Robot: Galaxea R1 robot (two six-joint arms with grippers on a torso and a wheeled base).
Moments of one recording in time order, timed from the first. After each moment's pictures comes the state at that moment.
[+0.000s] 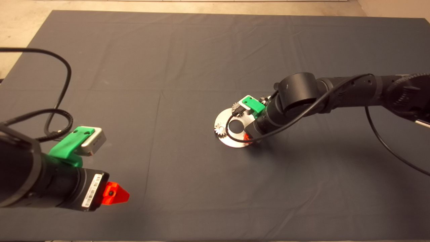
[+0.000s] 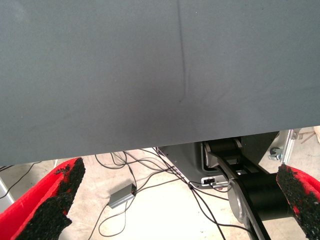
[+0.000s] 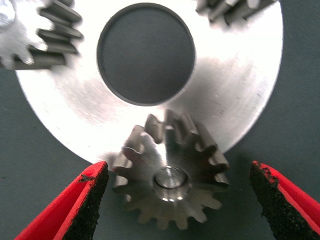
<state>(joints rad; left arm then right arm) -0.64 2.06 -0.33 0.10 1.51 -1.62 0.26 2.66 -1.05 -0.55 -1.48 0.99</state>
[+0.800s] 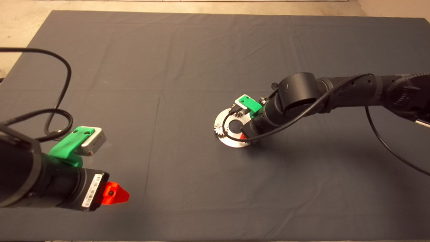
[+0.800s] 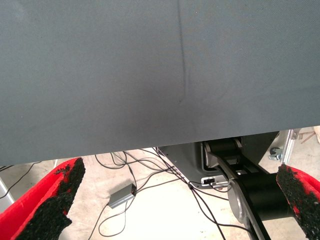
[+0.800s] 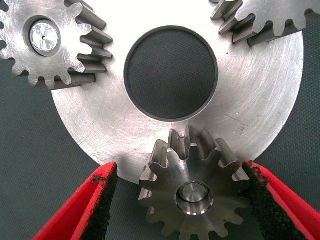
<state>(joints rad) -0.64 2.06 -0.33 0.10 1.51 -1.62 0.26 2.66 -1.06 -0.55 -1.42 0.99</state>
